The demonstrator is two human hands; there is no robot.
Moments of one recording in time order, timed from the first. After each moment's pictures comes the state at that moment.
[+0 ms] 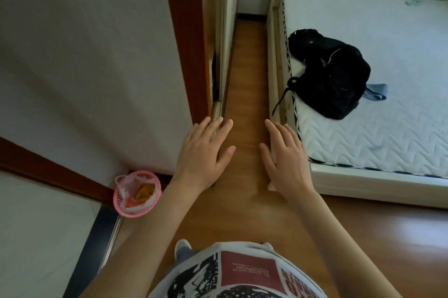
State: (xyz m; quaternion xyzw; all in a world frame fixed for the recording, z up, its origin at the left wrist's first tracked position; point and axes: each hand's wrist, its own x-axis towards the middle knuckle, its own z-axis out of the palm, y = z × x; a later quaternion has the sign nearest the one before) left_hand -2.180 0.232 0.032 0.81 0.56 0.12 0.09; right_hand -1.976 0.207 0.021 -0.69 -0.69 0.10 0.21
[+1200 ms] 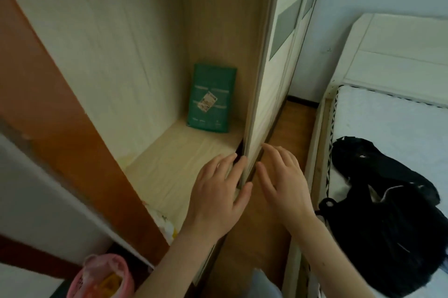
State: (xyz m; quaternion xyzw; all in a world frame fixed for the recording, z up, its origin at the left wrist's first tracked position) left_hand -2.051 0.545 0.092 0.71 0.67 0.22 -0.03; right_hand -1.900 0.604 0.100 -0.50 -0.79 0.12 0.32
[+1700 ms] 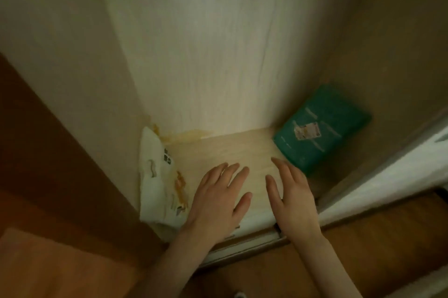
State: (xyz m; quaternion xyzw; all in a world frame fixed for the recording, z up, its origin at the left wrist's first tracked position) left_hand -2.086 0.669 0.063 0.40 0.90 0.17 -0.02; right_hand -2.003 0.820 0.070 -0.21 -0.93 0.22 0.19
